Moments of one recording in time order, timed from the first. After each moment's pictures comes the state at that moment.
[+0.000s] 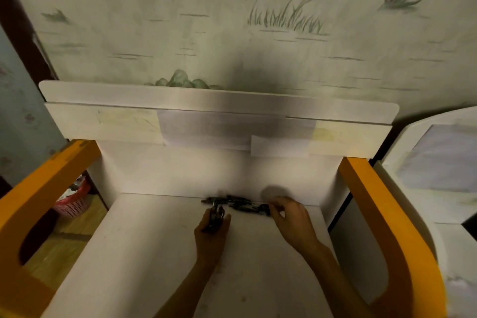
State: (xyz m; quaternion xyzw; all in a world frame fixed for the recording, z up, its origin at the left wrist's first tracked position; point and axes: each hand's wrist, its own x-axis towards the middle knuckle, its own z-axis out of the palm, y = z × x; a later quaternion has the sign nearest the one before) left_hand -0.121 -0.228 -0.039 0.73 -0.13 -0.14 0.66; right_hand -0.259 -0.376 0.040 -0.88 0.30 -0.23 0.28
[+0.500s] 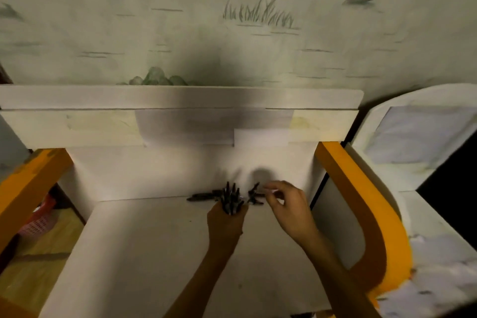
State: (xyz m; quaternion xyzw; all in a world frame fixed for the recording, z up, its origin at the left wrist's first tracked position) left_hand -0.168 -0.238 0.043 0.73 -0.19 -0.22 0.61; right_hand -0.286 -0.340 0.089 -0.85 0.34 -0.29 0.29
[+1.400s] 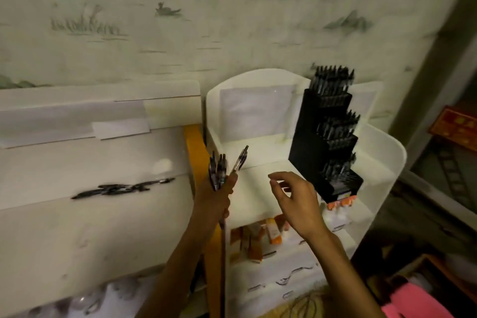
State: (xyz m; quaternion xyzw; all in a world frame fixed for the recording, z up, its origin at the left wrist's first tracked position) left_hand -0.498 -0.300 0.141 0.62 -0.30 -0.37 0.62; right_hand -0.673 -0.379 0.135 -0.79 0.41 -0.40 0.22
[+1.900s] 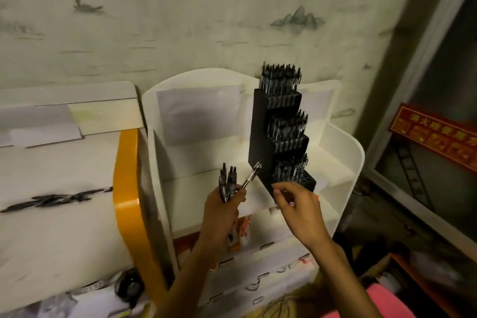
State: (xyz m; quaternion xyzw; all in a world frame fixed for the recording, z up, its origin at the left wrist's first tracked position) left_hand -0.663 -0.394 0.112 0.63 -0.35 -0.35 0.60; right_hand -0.832 -0.467 0.113 -0.78 0.45 -0.38 0.22
